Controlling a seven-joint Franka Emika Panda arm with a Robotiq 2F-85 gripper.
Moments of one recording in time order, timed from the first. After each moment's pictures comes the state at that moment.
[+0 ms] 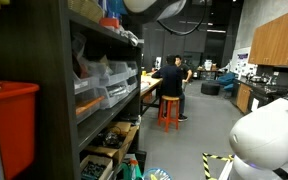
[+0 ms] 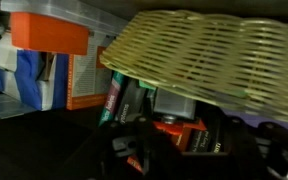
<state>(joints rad) -0.21 -0.70 0.45 -2.34 -0.05 3.14 0.18</state>
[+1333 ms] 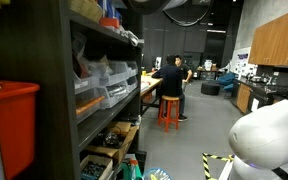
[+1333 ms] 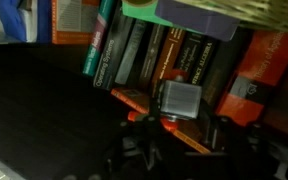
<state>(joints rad) -0.24 -0.78 0.49 -2.34 -0.06 3.27 0.18</state>
